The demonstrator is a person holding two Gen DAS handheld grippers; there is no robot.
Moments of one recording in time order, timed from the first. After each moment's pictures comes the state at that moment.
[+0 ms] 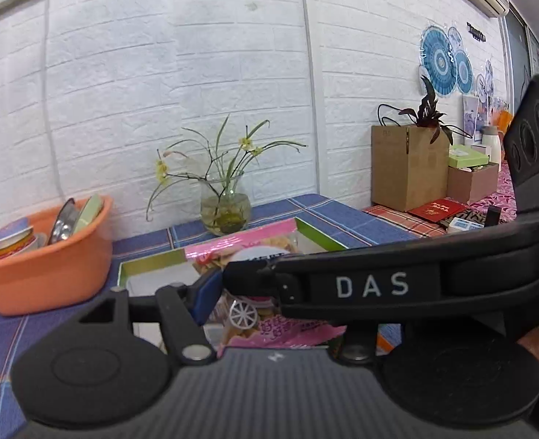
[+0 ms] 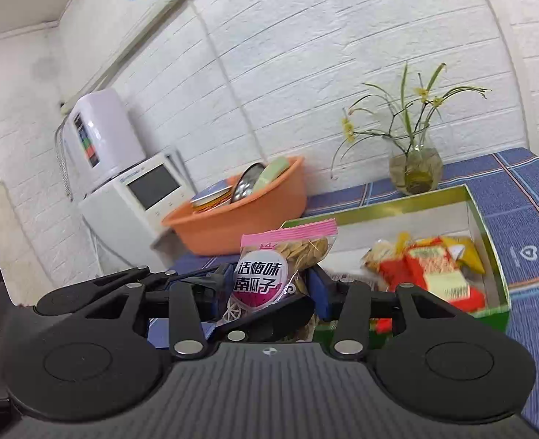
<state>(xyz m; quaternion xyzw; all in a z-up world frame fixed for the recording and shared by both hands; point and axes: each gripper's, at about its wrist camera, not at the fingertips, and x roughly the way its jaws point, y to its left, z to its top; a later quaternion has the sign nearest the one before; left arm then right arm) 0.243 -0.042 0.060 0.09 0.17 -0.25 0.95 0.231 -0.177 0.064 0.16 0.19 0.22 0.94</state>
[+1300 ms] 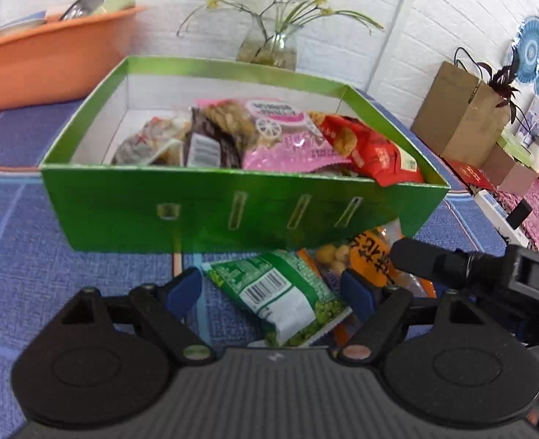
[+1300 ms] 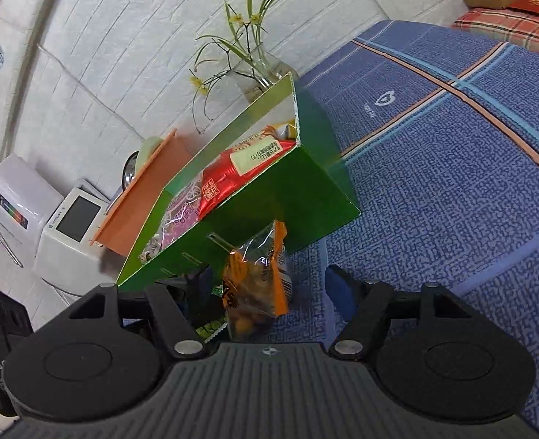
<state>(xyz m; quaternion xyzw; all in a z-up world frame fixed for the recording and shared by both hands) 0.276 -0.043 -0.029 -0.04 0.37 -0.18 0.91 0.197 -0.260 -0.032 0.33 0.29 0.12 0.89</state>
